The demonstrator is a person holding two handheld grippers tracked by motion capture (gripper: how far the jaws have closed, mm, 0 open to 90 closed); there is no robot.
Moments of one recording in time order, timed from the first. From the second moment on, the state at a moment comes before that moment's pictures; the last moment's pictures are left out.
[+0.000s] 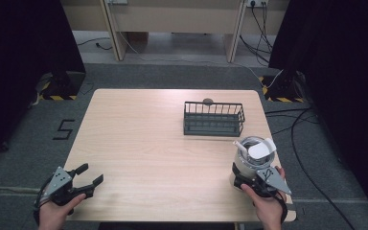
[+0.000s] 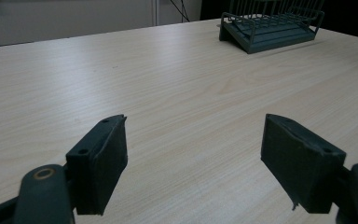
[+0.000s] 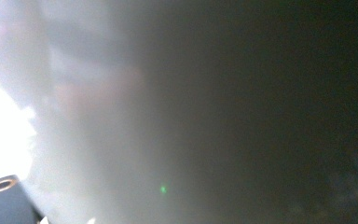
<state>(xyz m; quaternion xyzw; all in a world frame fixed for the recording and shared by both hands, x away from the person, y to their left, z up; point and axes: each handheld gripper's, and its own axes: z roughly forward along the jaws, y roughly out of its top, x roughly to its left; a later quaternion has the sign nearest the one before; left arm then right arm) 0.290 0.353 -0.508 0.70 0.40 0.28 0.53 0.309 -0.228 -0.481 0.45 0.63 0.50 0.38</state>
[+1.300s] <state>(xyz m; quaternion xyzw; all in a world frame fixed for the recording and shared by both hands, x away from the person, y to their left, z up) 0.290 0.353 -0.508 0.69 0.41 0.28 0.53 0.338 -0.214 -0.427 0.44 0.62 0.52 0.39</state>
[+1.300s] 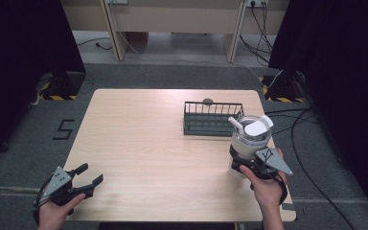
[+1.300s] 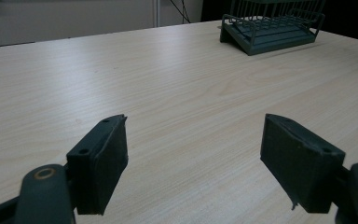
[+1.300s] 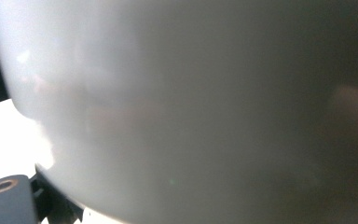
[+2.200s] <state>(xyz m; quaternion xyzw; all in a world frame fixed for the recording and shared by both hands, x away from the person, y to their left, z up) 0.290 0.354 -0.508 0.69 0.41 0.27 0.53 0.376 -0.203 -0.400 0.43 0.61 0.54 0.38</state>
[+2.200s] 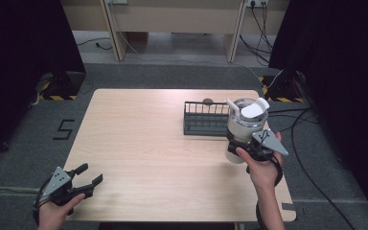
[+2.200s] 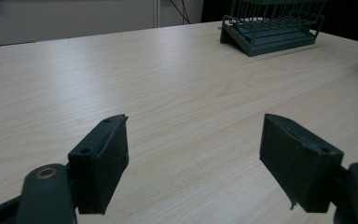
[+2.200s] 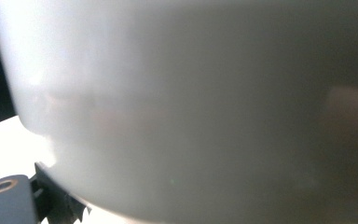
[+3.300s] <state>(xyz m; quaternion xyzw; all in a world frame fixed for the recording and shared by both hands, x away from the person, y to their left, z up) 0.290 0.354 -0.508 0.69 0.41 0.27 0.54 0.427 -0.186 -0.371 0.43 0.60 0.54 0.40</state>
